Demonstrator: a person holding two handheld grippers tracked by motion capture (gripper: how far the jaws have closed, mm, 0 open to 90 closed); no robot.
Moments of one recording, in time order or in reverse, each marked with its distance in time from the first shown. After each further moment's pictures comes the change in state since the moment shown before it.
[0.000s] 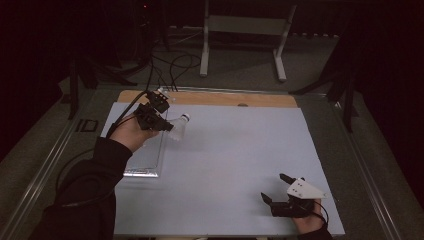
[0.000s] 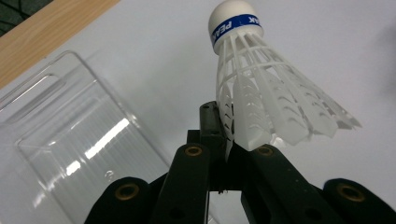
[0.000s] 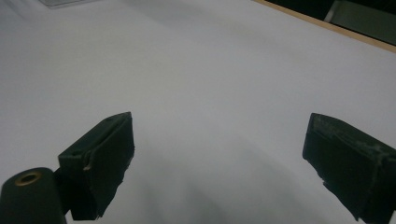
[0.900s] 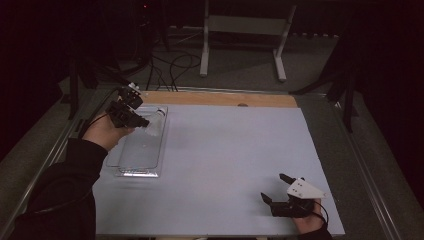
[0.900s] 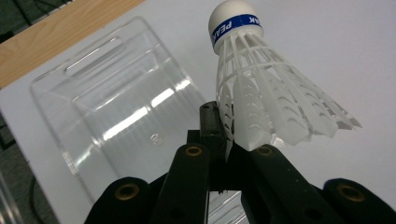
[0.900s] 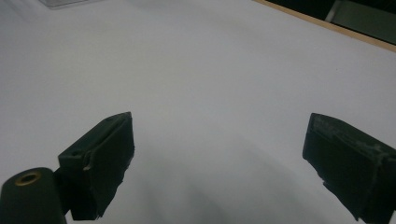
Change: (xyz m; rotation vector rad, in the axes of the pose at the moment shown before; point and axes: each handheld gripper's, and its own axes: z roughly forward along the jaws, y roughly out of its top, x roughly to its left) left arm 0.038 -0.031 -0.027 0.002 0.077 -0.088; right arm 0.000 0.000 0.000 0.000 0.003 0.000
